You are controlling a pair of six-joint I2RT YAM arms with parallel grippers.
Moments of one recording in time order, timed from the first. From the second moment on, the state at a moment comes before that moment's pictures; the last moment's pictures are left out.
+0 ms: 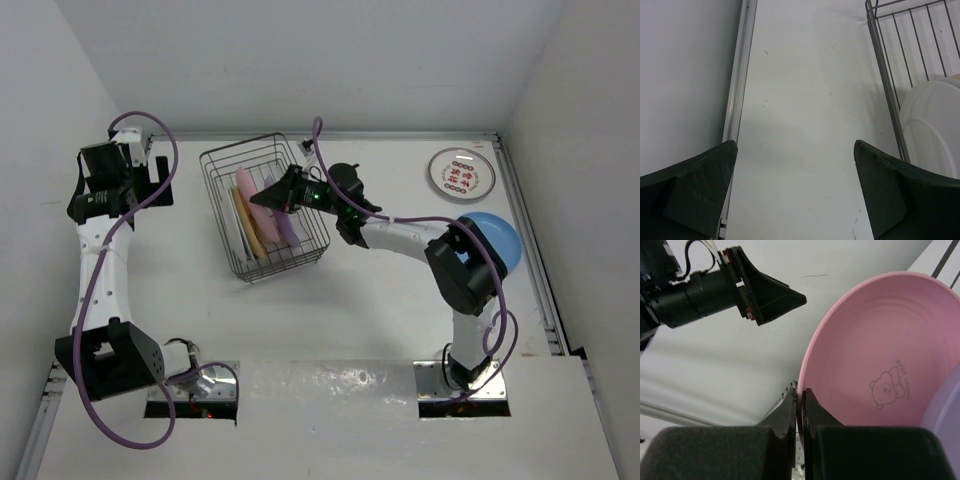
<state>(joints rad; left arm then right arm) 0.29 1.24 1.26 -0.66 0.03 0.16 0.72 1.92 1.24 0.75 -0.53 0.92</state>
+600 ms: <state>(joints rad) 0.29 1.24 1.24 -0.65 0.02 0.16 0.73 1.85 1.16 0.82 -0.39 1.07</state>
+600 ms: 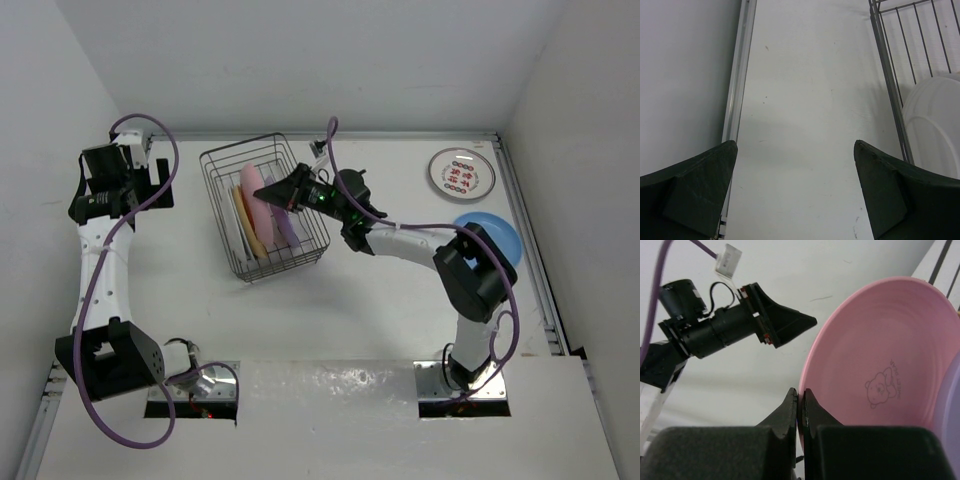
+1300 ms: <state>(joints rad) 0.29 1.24 1.24 -0.65 0.01 0.17 0.75 1.93 1.17 0.68 -0.38 0.85</state>
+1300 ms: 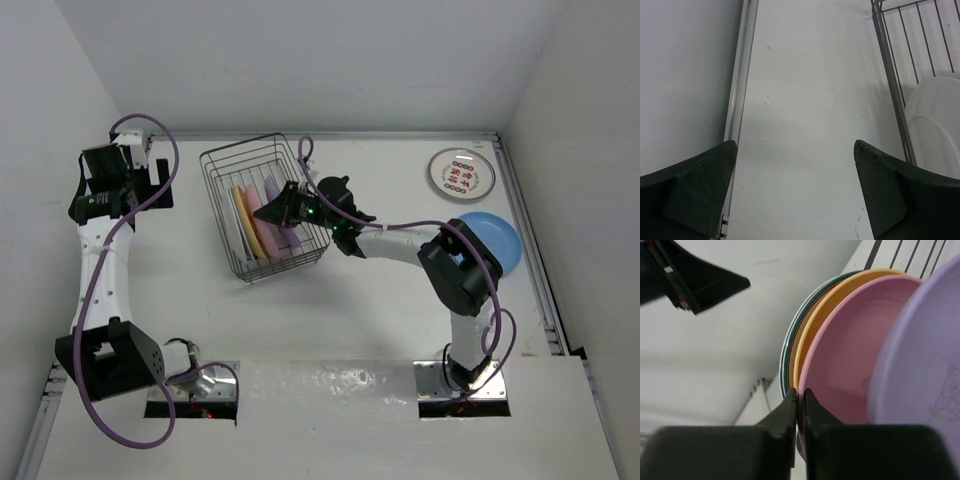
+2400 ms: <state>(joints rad) 0.29 1.25 1.24 -0.65 0.02 0.19 0.39 1.62 1.62 -0.35 -0.22 -0.11</state>
